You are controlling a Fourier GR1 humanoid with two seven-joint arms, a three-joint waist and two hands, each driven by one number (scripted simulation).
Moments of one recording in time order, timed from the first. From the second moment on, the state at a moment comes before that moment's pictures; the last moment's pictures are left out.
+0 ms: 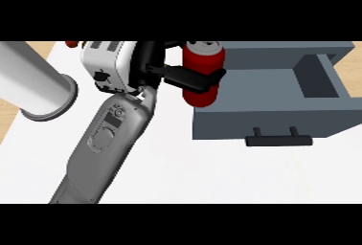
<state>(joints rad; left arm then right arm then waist) -0.86 0.00 -0.18 -1.28 0.01 0.39 0.25 0.32 -0.02 -0.27 -2.23 -0.13 0.20 0.10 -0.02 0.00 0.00</state>
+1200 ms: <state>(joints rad) -1.43 0.00 -0.26 -0.63 0.25 0.53 0.18 0.23 -0.03 -0.27 -2.16 -0.10 0.20 0.11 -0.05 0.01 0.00</state>
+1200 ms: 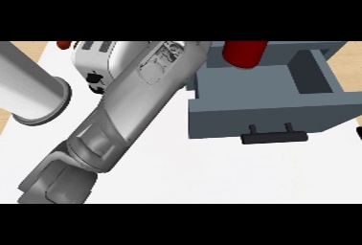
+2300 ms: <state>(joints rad) -1.46 0.00 -0.50 -0.40 0.44 0.63 0.01 0.15 -0.04 -0.24 -2.12 -0.07 0.19 0.13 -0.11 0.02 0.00</state>
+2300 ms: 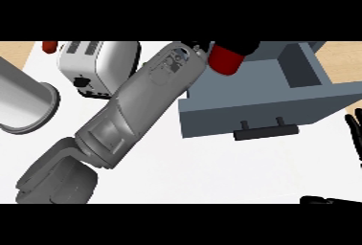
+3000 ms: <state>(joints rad) -1.43 0.00 -0.59 -0.35 0.50 0.71 -0.04 0.11 -0.05 -0.24 -2.14 -0.08 0.19 0.16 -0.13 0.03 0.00</state>
